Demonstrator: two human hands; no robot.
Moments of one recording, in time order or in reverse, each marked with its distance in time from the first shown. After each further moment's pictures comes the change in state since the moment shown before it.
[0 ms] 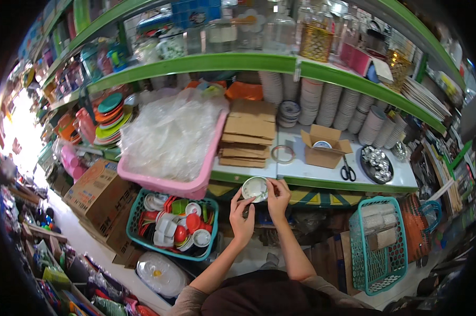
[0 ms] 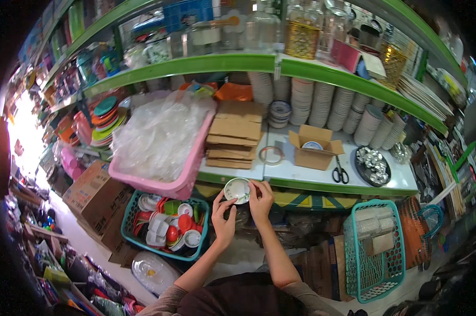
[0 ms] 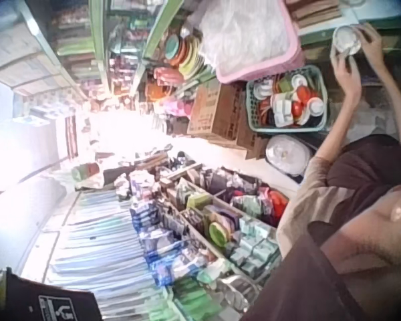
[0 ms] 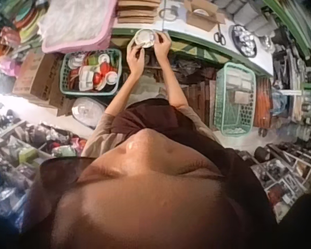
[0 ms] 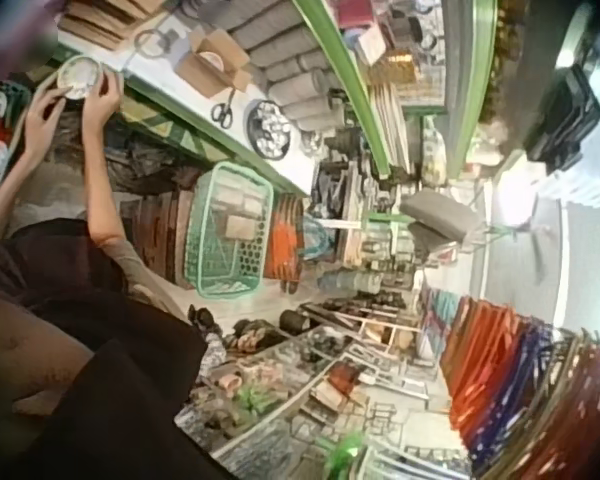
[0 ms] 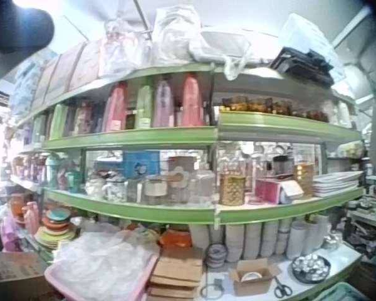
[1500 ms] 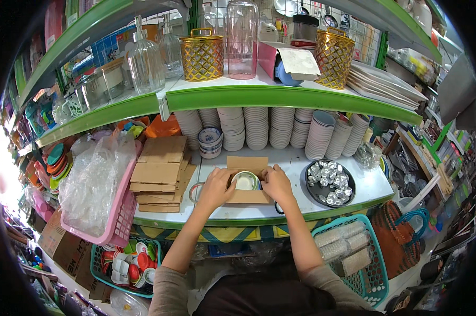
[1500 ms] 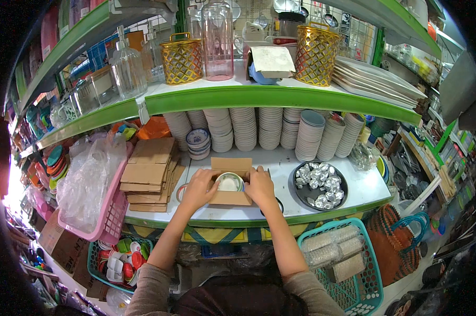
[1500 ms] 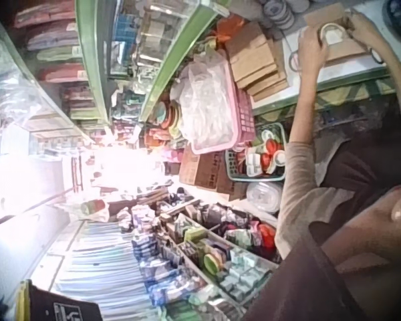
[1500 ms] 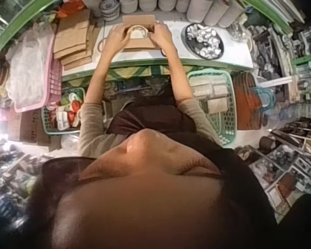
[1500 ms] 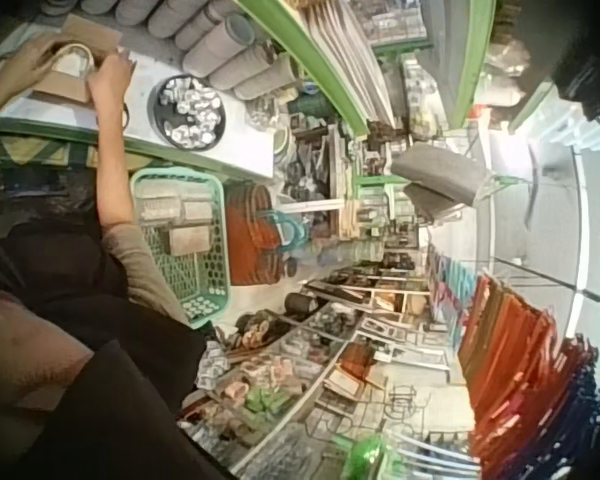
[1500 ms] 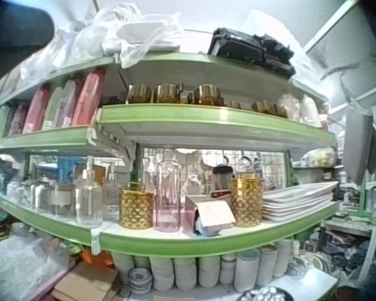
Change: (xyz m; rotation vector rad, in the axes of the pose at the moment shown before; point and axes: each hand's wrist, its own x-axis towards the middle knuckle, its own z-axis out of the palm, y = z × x) left_hand 0.158 0.020 0.241 0.456 -0.647 0.489; right_hand 0.234 0.073 -0.202 -0.890 -0.376 0.029
